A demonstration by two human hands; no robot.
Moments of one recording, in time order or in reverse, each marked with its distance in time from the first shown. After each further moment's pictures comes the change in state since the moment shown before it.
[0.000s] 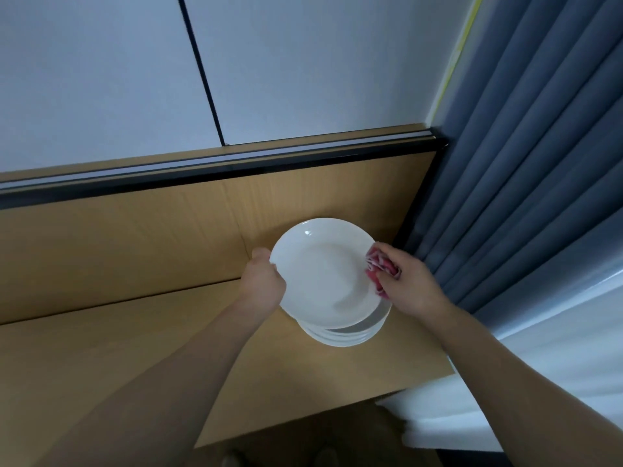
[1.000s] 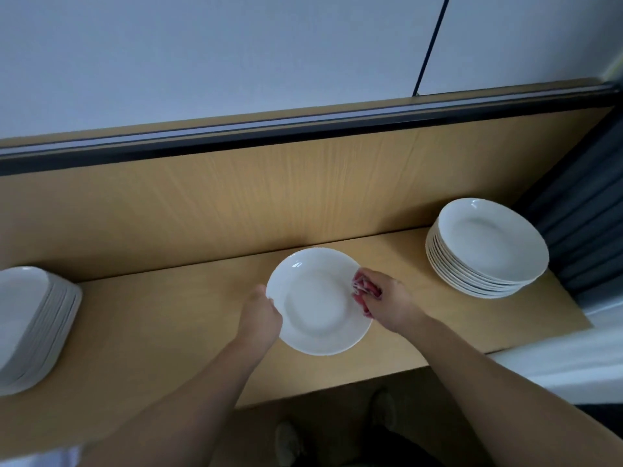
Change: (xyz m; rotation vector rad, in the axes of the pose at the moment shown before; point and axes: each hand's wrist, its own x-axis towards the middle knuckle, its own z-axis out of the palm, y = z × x) left_hand -0.049 -0.284 -0.173 0.017 -0.014 -0.212; right_hand -0.056 -0.089 0.309 -0.179 -0.179 0.077
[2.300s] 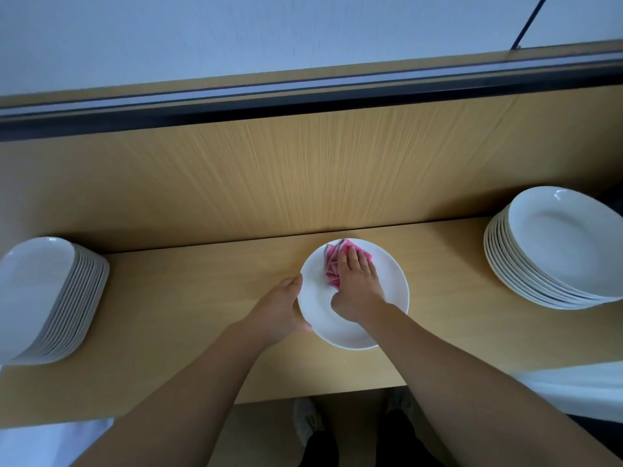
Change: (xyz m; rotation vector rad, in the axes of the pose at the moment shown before) left_hand 0.048 -0.058 -0.011 0.267 -0.449 0.250; right_hand 0.074 -0.035 0.115 -0.630 -0.186 -0.040
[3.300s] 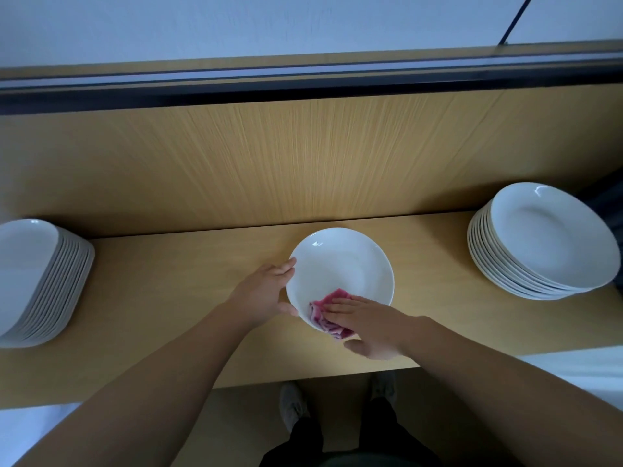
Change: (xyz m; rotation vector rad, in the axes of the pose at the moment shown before) left_hand -0.007 0.011 -0.017 0.336 -0.026 0.085; right_hand -0.067 0.050 -0.008 -0.173 -0.316 -0.609
